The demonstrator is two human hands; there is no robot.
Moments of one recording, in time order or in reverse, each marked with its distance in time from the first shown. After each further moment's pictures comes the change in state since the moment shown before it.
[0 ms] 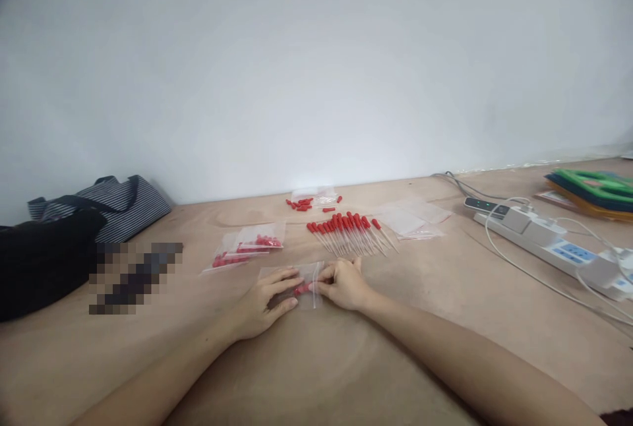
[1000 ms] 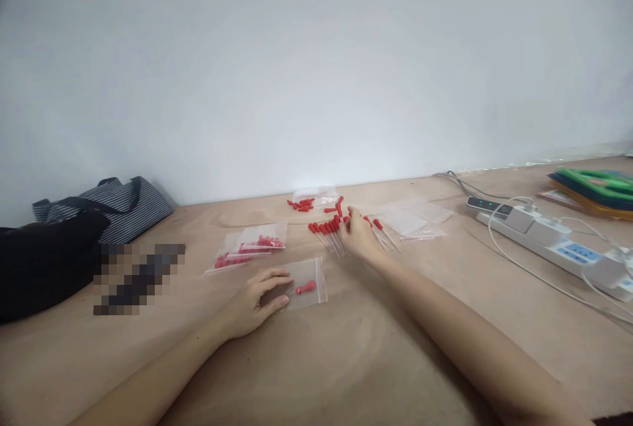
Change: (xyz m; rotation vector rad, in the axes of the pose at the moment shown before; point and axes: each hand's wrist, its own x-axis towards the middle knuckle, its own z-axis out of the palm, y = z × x) left_hand -0.009 -0.015 -0.009 -0.019 0.046 -0.032; right_hand 0.051 0.035 -0.040 0.027 0.422 0.278
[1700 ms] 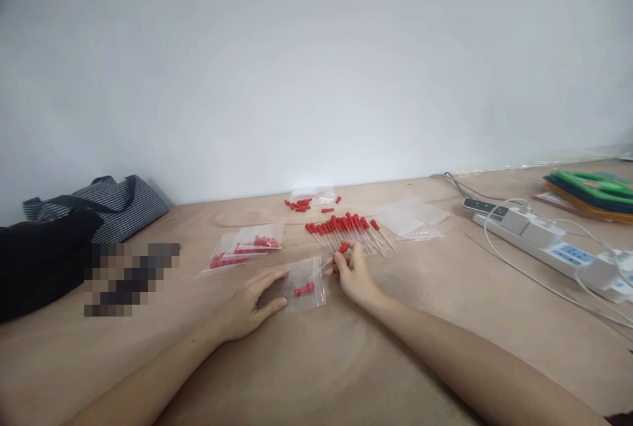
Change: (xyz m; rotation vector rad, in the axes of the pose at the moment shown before) left_hand 0.001 0.005 -0.002 -0.010 -0.029 -0.018; right_hand -0.065 0.001 0.026 0.865 -0.098 0.145
